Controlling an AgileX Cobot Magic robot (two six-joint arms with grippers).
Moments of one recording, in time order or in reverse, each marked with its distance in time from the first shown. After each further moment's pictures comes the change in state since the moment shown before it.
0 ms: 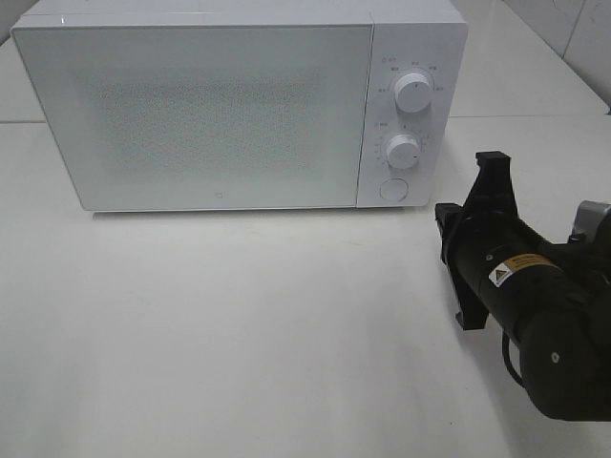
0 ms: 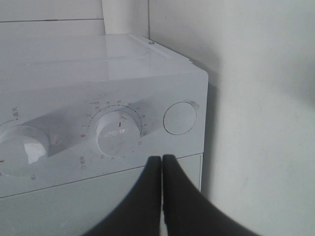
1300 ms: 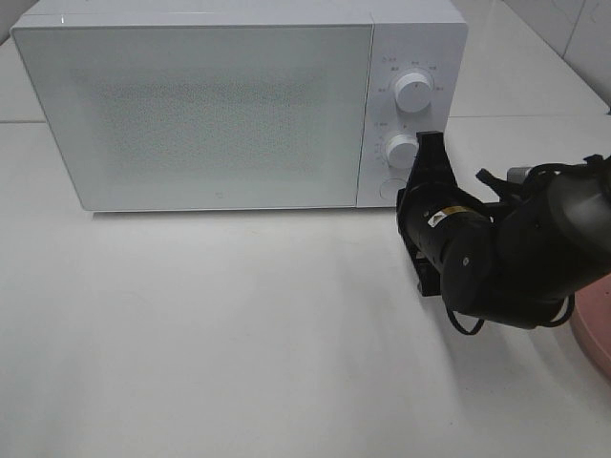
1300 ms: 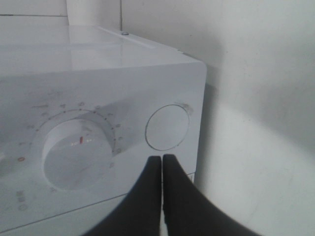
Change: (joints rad) left arm 0.000 0.000 0.000 0.000 0.000 0.000; right arm -0.070 0.119 -0.291 0.072 0.266 -0.200
